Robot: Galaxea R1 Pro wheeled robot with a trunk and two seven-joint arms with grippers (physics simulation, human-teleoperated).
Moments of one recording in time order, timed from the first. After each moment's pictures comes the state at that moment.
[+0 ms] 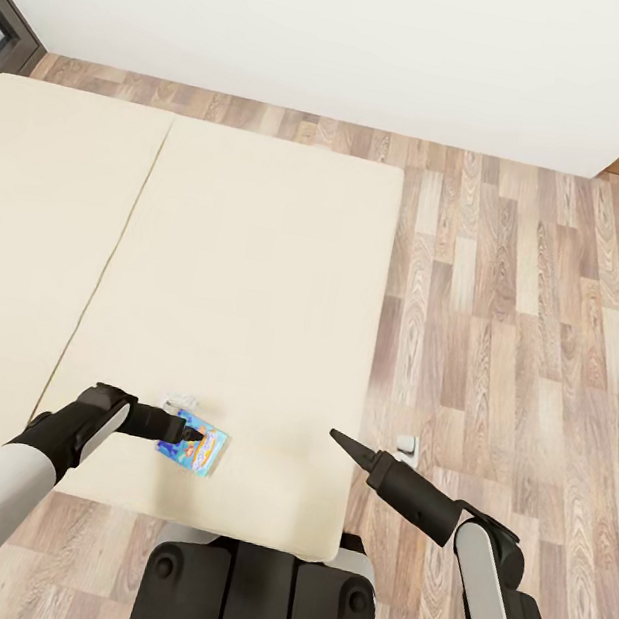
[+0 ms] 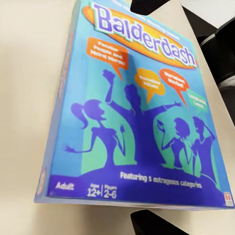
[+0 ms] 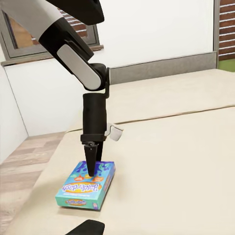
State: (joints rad) left arm -0.87 0.20 -0.22 -0.60 0.11 0.67 -0.53; right arm -0.34 -0.02 -0.07 -1.54 -0.71 0.87 0.67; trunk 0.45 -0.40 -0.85
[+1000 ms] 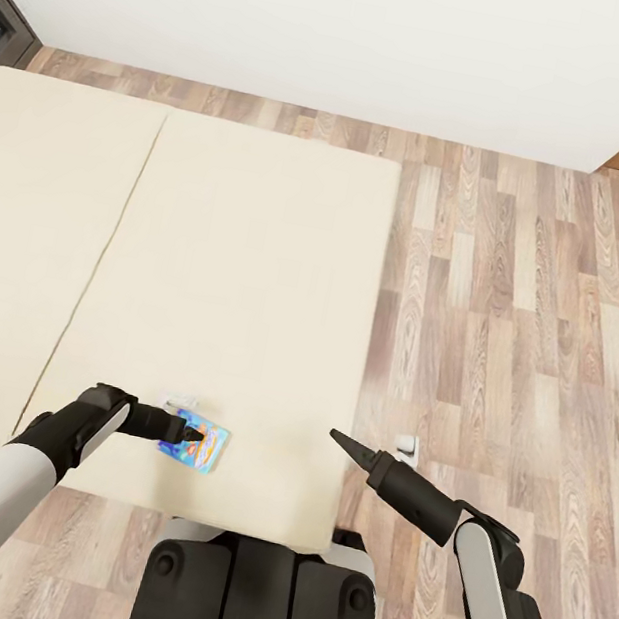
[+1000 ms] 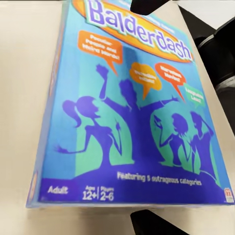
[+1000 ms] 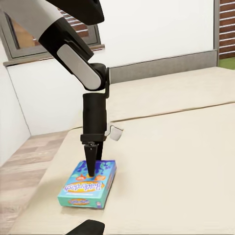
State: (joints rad) left arm -0.87 0.20 -0.22 -0.60 0.12 0.67 -0.54; right arm -0.34 -0.02 -0.07 -1.54 -0.71 0.87 0.66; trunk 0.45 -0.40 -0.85
